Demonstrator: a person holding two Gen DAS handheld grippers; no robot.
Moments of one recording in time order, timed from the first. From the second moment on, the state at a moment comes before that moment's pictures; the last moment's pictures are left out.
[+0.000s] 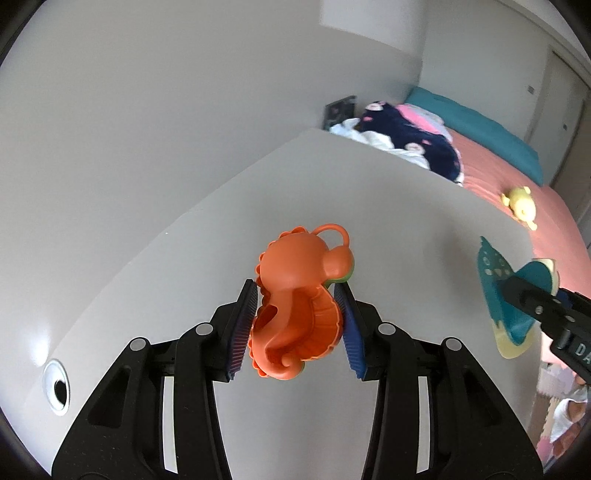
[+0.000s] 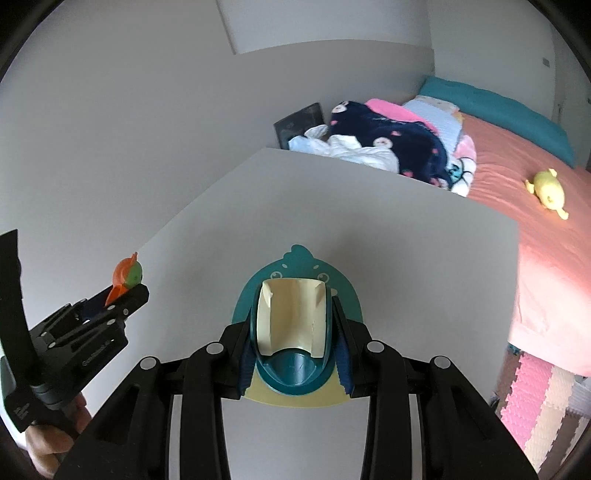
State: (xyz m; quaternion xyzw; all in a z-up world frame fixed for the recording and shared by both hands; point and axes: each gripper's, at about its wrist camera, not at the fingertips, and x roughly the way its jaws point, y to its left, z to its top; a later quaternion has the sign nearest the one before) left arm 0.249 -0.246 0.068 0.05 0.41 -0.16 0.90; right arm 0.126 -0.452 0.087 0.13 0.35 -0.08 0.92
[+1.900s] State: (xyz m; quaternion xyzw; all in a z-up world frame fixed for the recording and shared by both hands) left arm 0.007 -0.565 0.035 0.18 0.38 -0.34 0.84; right arm -0.156 -0.718 0.029 0.23 0.30 -0.31 0.87
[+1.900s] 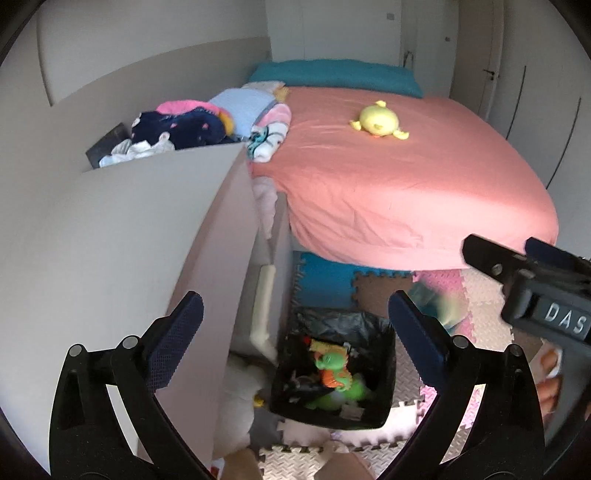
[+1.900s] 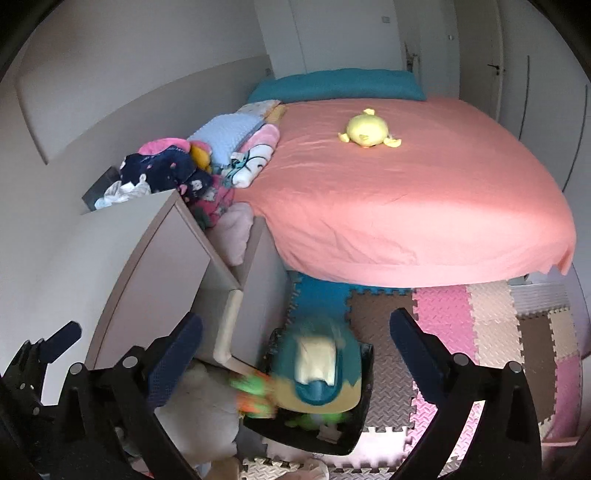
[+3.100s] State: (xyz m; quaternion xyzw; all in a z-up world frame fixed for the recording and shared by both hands) left arm 0.040 -0.464 0.063 0.13 0.38 -0.32 0.86; right arm -0.116 -0.627 0.070 0.18 0.30 -0.25 0.90
